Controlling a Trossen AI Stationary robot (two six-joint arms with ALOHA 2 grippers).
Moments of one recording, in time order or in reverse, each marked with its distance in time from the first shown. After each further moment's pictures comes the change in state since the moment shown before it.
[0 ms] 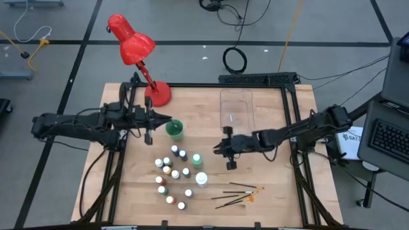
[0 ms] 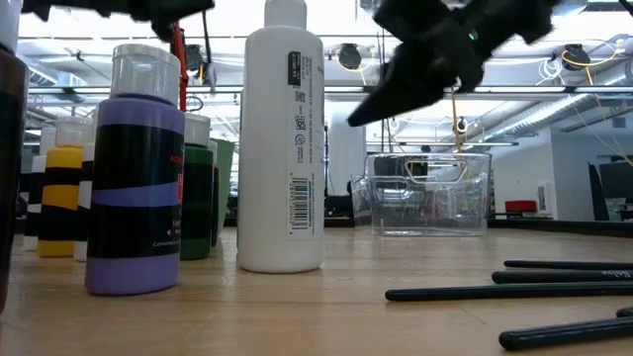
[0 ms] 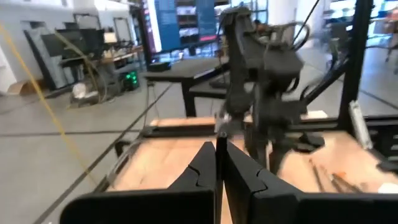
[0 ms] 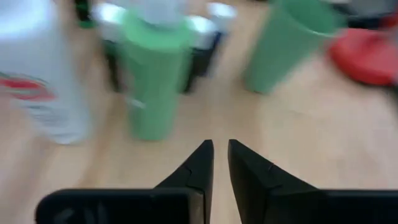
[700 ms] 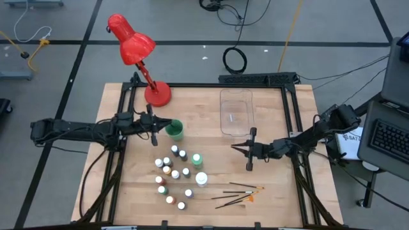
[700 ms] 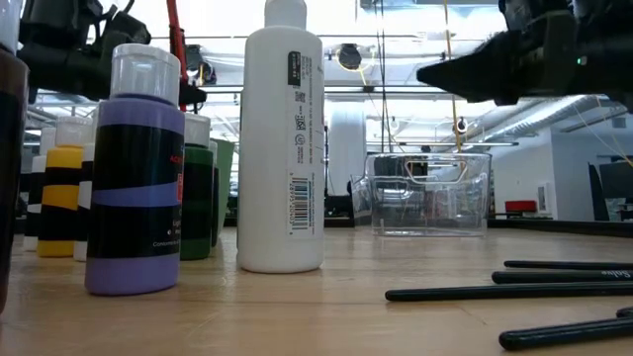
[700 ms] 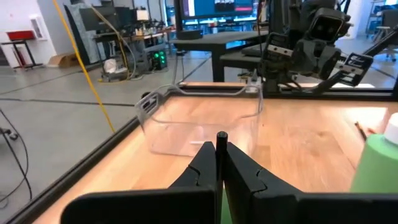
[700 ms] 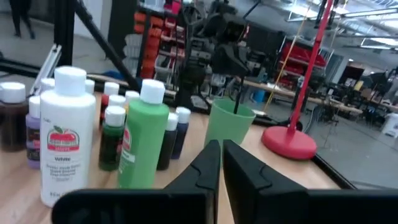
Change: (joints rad) left arm 0.111 -0.005 -0.391 0.352 -0.018 -0.043; right arm 0.161 -0.087 -0.595 1.123 0.188 -0.138
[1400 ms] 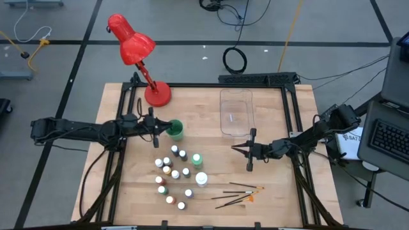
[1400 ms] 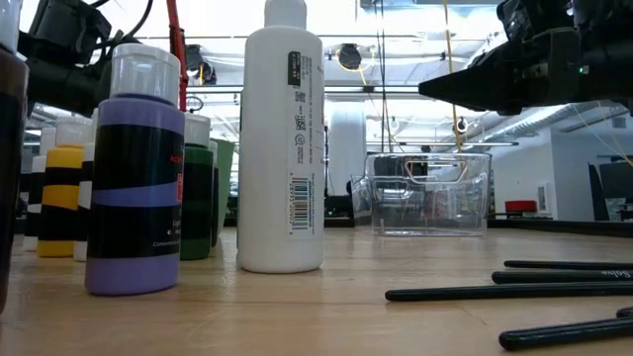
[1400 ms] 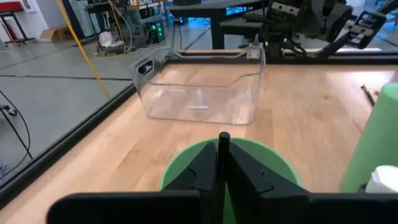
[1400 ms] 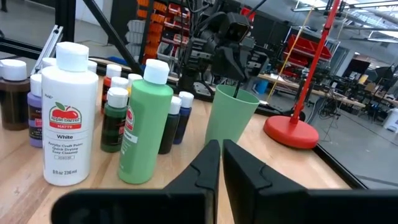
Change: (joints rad) left arm 0.004 0.072 -0.036 -0.014 -0.001 0.001; right arm 0.001 0.001 -0.004 -0.051 -0.003 0.003
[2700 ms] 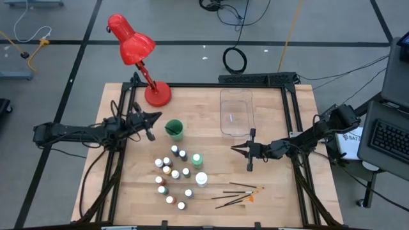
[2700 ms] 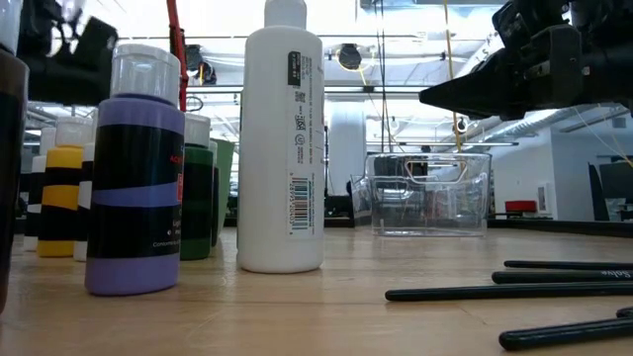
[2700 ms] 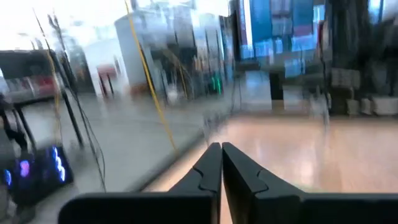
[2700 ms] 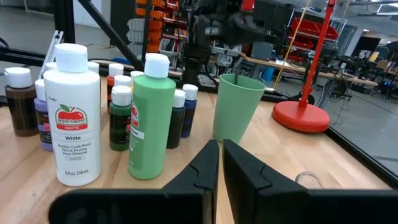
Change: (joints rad) left arm -0.068 -0.316 -0.091 0.024 -0.304 0.113; right arm 0.000 0.000 0.001 -0.039 -0.002 0.111
